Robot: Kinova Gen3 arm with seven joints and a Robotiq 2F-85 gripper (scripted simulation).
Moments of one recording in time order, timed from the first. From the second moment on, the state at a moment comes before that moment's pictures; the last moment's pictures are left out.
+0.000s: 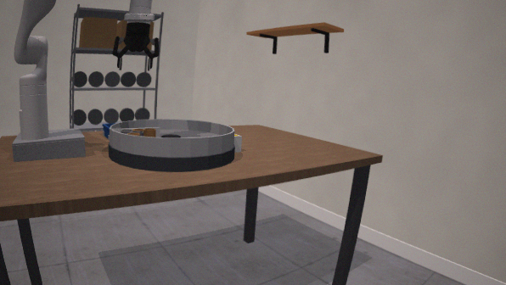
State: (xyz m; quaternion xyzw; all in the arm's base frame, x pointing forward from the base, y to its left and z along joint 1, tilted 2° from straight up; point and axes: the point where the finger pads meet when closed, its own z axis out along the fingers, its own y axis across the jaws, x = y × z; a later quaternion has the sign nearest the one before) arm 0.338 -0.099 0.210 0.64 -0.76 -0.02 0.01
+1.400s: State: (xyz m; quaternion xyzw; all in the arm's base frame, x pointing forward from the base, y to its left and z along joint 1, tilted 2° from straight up) arm 0.342 -0.094 0.177 0.65 -0.76 -0.02 0.01
